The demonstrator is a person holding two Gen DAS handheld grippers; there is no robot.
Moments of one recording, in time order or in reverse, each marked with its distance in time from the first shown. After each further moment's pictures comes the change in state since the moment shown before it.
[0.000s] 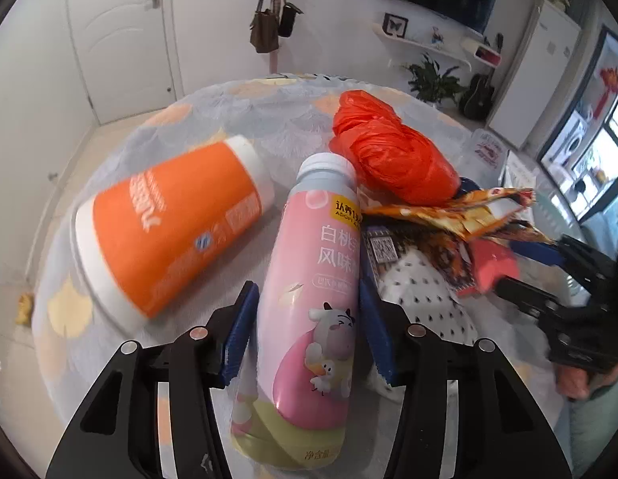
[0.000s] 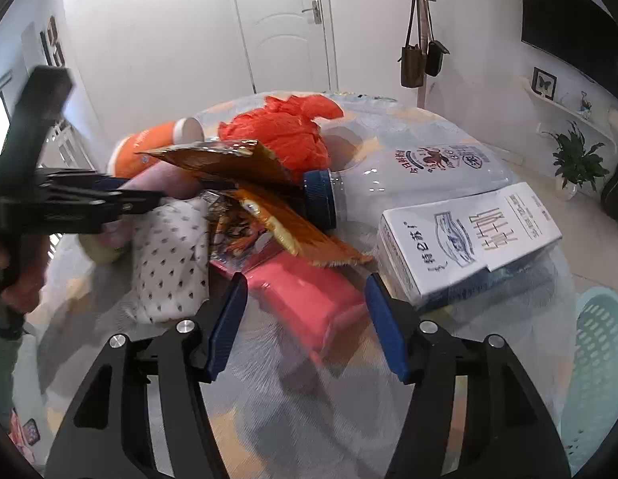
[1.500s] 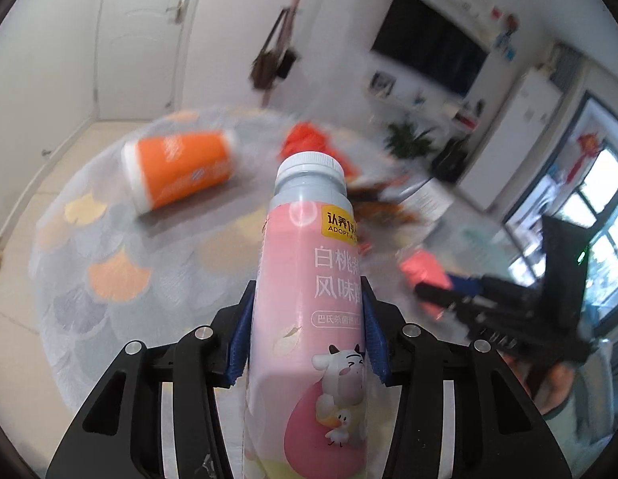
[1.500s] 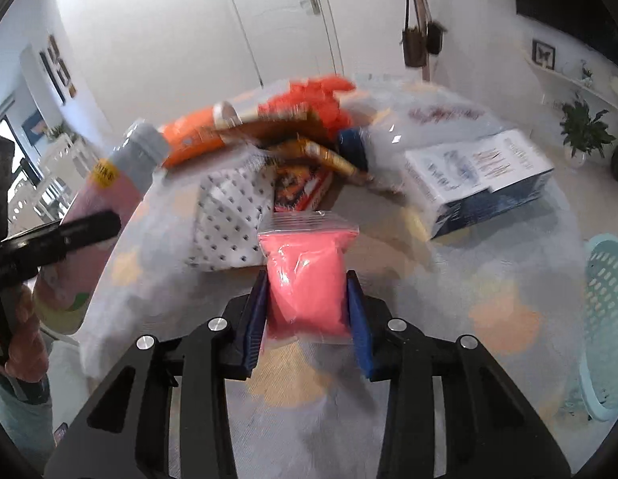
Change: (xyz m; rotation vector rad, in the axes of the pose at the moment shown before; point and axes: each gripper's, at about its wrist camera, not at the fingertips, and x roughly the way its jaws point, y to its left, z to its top) left arm -0.101 -0.038 -0.079 -0.136 -0.219 -0.150; right arm -0.057 0.017 -0.040 0.085 -0.006 0.077
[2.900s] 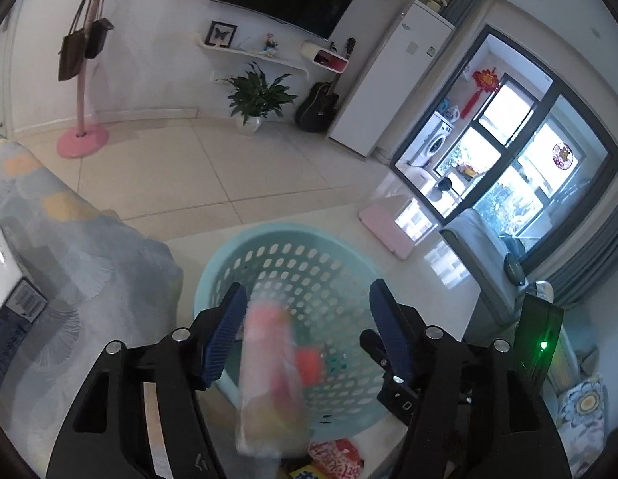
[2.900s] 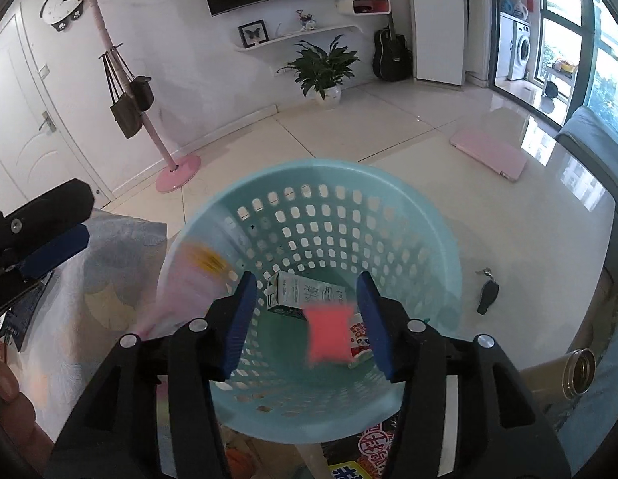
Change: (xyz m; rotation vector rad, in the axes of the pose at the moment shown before) left arm 0.275 -0.316 0.030 0.210 0.177 -0.399; right arm -0.093 -0.314 -0.087 0.659 -0.129 -0.622
